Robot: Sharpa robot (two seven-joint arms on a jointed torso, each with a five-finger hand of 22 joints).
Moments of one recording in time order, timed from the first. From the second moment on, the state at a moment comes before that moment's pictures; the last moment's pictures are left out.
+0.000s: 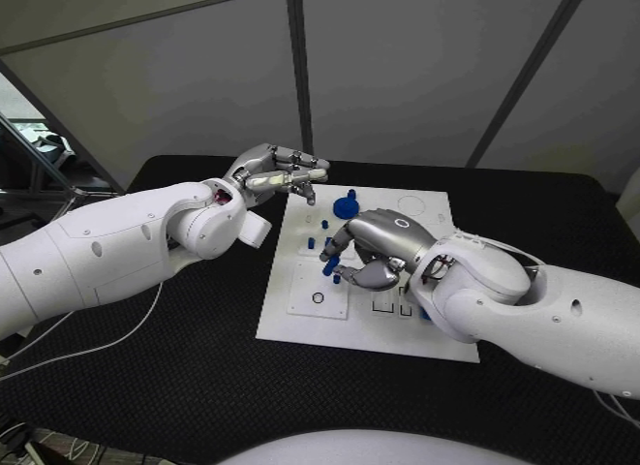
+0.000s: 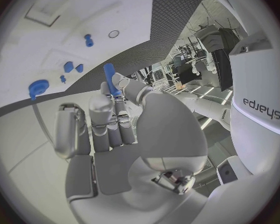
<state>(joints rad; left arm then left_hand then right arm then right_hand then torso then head) 1.16 -0.80 0.09 1.39 -0.24 -0.10 0.28 1.40 -0.12 0.36 0.03 0.05 1.02 0.16 0.09 0.14 1.11 0.10 0.18 0.11 1.05 0.03 0.81 0.51 0.19 1.12 0.14 0.34 1.00 1.10 -0.69 0.02 1.73 -1.66 -0.33 -0.10 1.28 -0.10 0.64 -0.21 0.10 1.15 0.12 0.07 0.08 1.25 0.06 0.10 0.07 1.47 -0.02 1.02 0.92 0.07 1.43 0.08 1.42 1.31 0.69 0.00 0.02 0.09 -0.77</state>
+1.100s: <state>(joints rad) 1.16 -0.80 0.09 1.39 -0.24 -0.10 0.28 1.40 -0.12 0.36 0.03 0.05 1.02 0.16 0.09 0.14 1.11 0.10 0.18 0.11 1.05 0.03 0.81 0.51 0.19 1.12 0.14 0.34 1.00 1.07 -0.58 -0.04 1.59 -1.64 -0.28 -0.05 1.28 -0.10 0.65 -0.22 0.10 1.15 0.12 0.07 0.08 1.25 0.06 0.09 0.07 1.47 -0.02 1.02 0.92 0.07 1.43 0.08 1.42 1.31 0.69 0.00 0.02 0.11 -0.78</state>
